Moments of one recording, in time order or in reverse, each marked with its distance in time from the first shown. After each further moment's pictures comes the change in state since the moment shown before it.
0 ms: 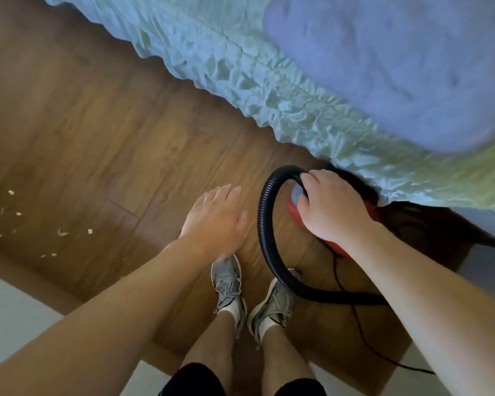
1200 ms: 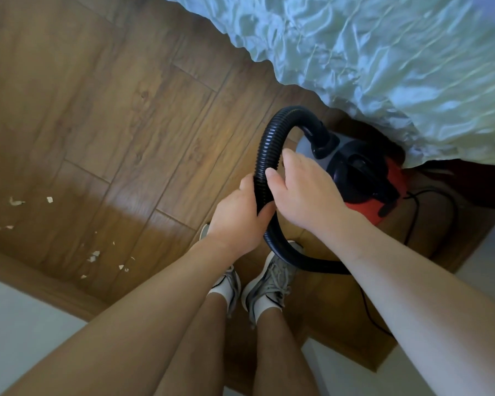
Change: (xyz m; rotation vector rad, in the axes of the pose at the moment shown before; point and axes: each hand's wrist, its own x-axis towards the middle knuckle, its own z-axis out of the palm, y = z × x) left_hand 0.044 0.018 0.140 -0.496 0.009 -0.126; right_hand 0.025 -0.025 0.110 0.438 0.003 0.062
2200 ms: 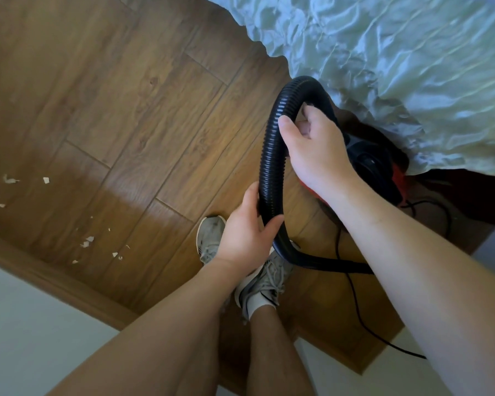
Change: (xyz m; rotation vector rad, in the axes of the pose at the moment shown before) left_hand -0.038 -0.013 0.026 -0.472 0.066 -0.052; right_hand 0.032 -0.022 -0.018 0.513 0.147 0.154
